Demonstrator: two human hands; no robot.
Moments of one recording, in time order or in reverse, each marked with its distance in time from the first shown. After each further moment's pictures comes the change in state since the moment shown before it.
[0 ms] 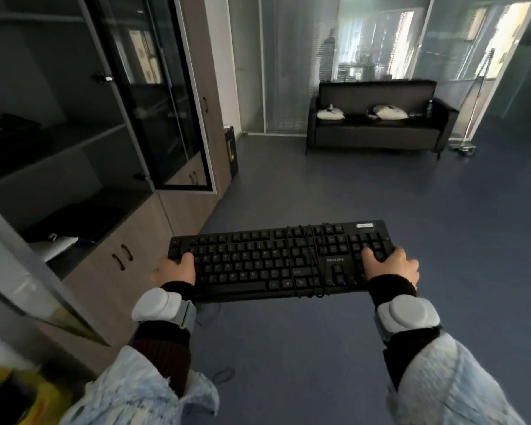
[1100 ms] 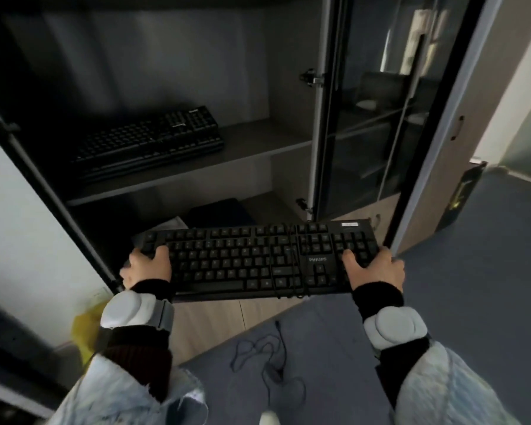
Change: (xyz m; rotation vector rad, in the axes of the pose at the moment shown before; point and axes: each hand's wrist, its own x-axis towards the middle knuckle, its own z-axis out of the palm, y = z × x) left_hand 0.392 0.131 -0.074 -0.153 0.936 -0.465; right_hand 0.166 -0.443 0.503 -0.133 -0.690 -0.687
